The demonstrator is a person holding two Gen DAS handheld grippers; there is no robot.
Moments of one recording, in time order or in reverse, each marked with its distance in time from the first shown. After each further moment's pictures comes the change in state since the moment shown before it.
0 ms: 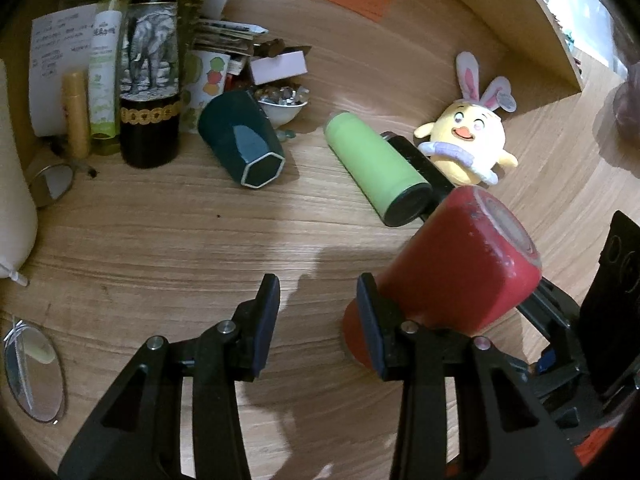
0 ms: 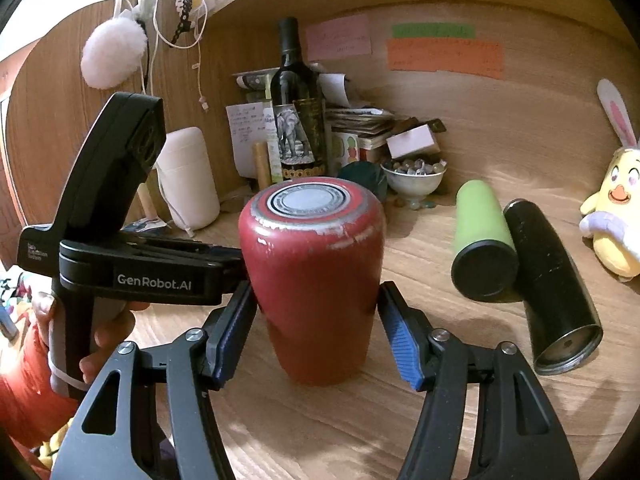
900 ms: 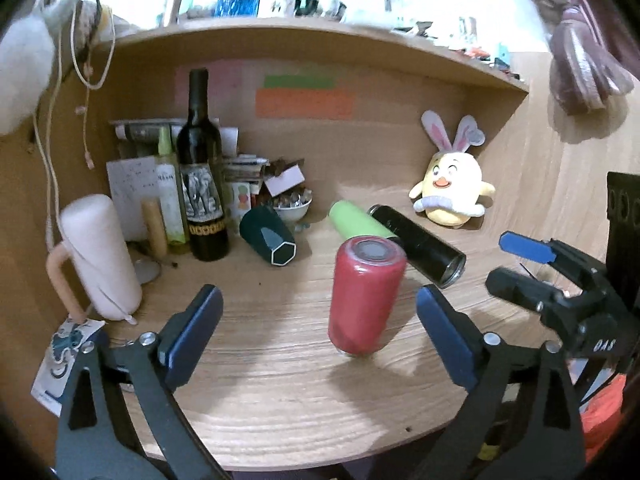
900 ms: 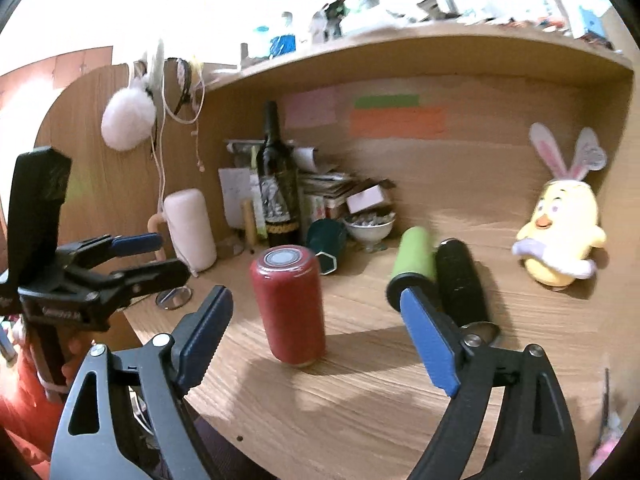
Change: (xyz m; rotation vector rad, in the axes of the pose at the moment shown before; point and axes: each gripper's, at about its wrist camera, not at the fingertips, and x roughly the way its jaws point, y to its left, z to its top) left arm -0.120 -0.081 -0.041 0.206 -0.336 0.210; right arm -0.119 -0.002 0.004 0.030 -0.168 -0.105
